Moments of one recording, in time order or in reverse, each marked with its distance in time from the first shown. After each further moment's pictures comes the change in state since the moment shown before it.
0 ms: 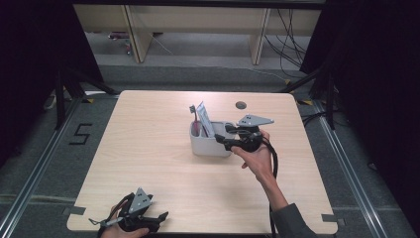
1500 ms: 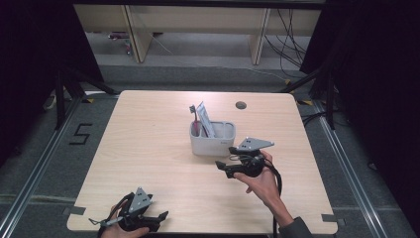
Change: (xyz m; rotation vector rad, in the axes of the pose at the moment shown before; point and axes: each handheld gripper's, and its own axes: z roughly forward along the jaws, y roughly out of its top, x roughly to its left) left arm -0.001 0.001 0.000 -0.010 0.006 -0.015; right arm 0.031 -0.044 -0.023 0.112 0.049 -0.019
